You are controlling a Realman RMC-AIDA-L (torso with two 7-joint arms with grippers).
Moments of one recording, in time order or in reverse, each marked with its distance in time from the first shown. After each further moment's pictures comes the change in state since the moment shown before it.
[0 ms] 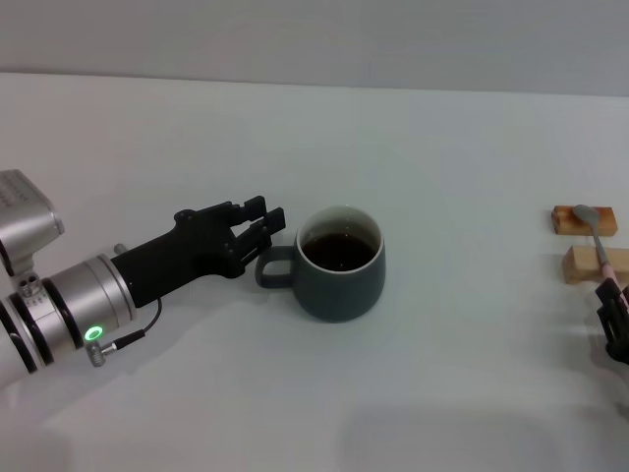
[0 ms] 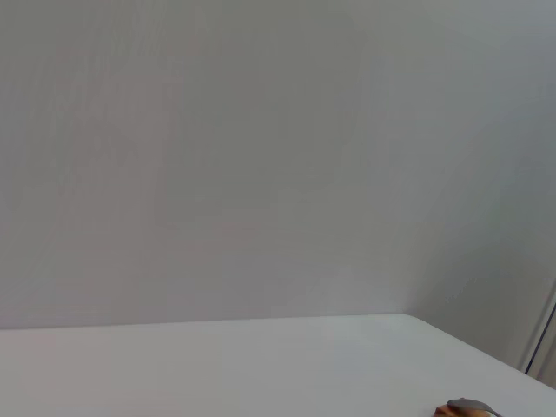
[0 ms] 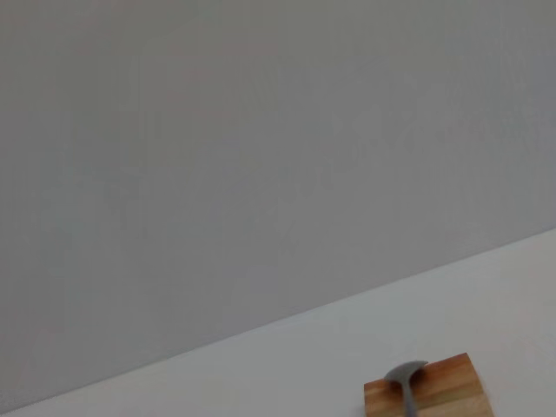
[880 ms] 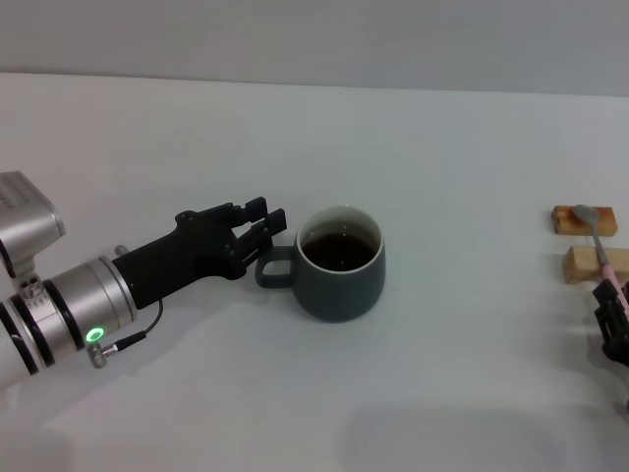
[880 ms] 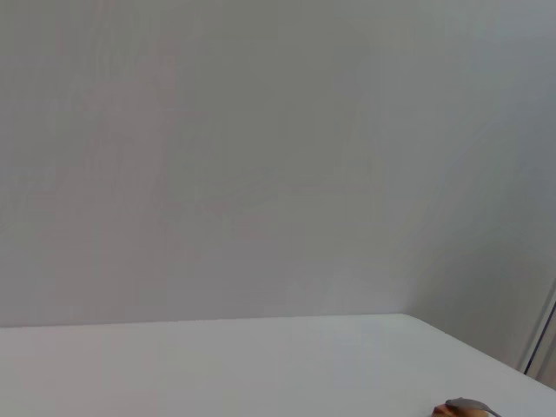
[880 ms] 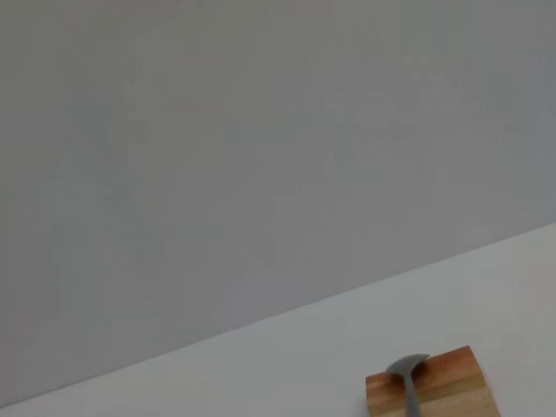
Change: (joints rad) left arm 0.002 -0.003 0.000 0.000 0.000 0.000 0.000; right arm 0.005 0.001 -0.001 0.000 0.000 0.012 0.001
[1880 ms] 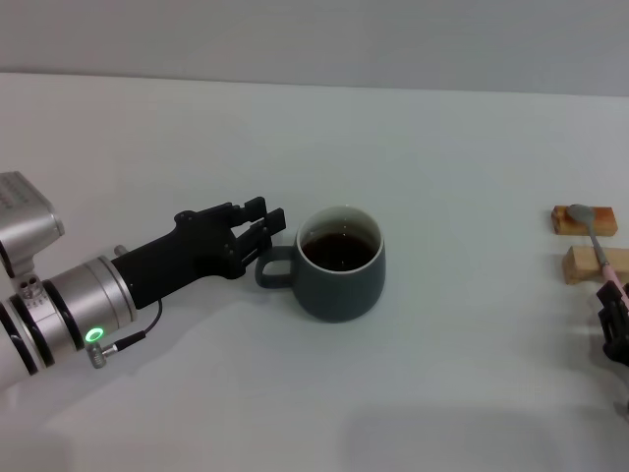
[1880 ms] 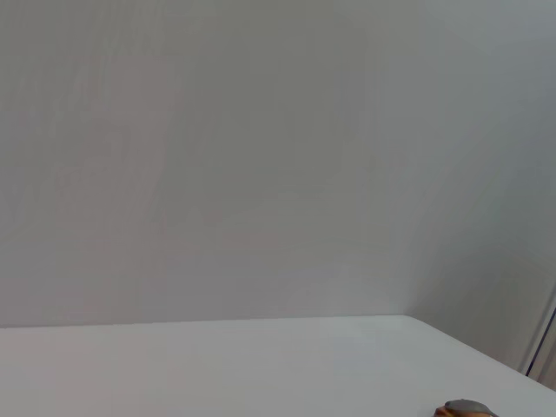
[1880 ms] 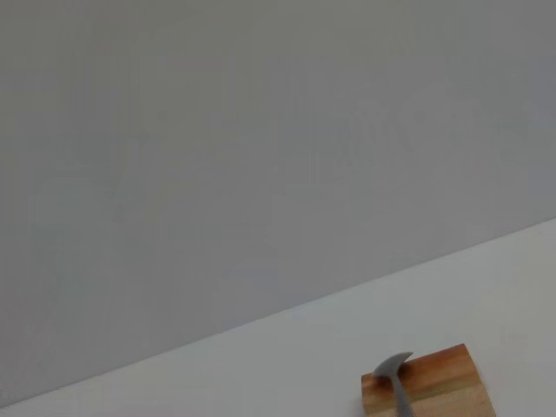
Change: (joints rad) left arm 0.001 0.000 0.000 0.000 -0.003 0.000 0.000; right arm 0.000 0.000 0.002 0.003 0.005 0.004 0.001
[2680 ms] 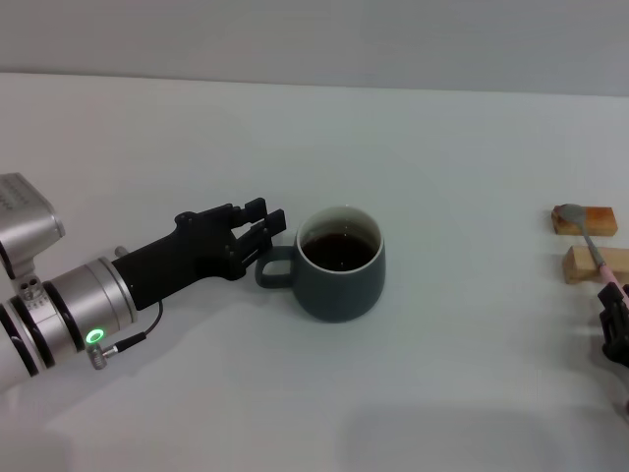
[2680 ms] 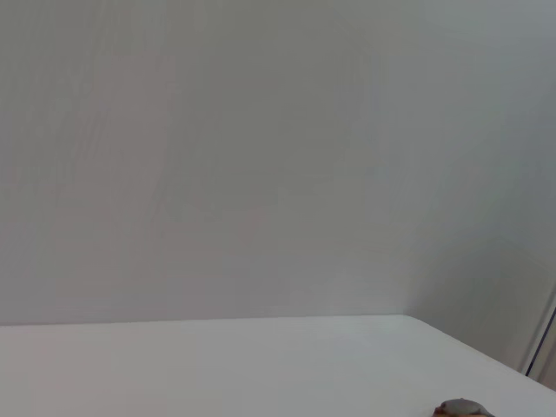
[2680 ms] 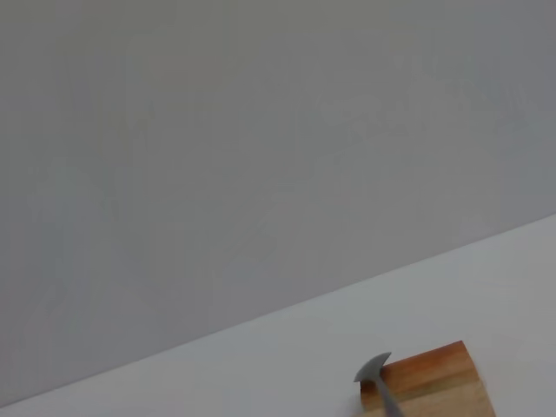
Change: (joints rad) left arm 0.002 -0.002 0.000 0.000 0.000 0.000 0.000; right arm 0.000 0.002 0.001 0.003 0.003 0.003 0.000
